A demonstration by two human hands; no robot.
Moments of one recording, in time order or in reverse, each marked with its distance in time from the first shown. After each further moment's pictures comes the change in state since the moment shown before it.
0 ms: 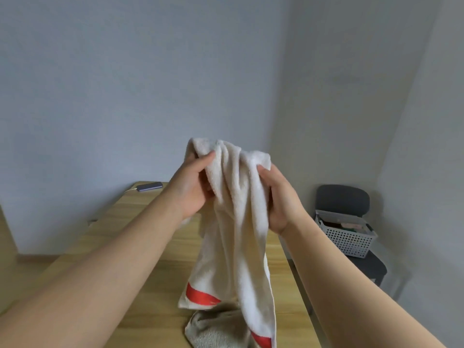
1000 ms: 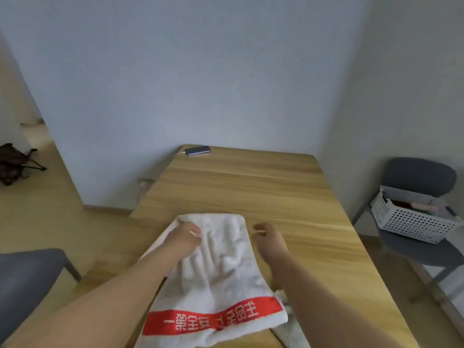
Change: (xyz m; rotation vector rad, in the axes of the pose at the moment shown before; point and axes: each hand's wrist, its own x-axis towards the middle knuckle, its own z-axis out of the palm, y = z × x) left_hand -0.049 -0.055 -0.281 1.210 0.472 -0.557; right_hand 0.053 0.232 0.048 -0.850 0.261 0.528
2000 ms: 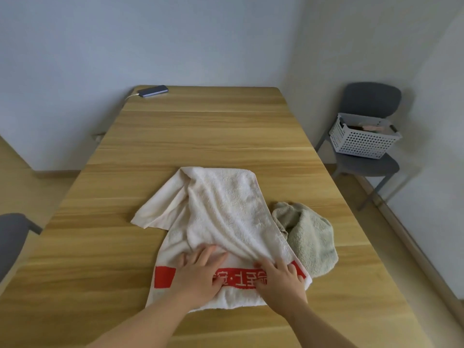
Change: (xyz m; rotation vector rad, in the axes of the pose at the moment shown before) left_hand -0.136 -0.106 0.153 0.775 -0.391 0.445; right_hand -0.145 0.200 0.005 -0.791 -0.062 0.158
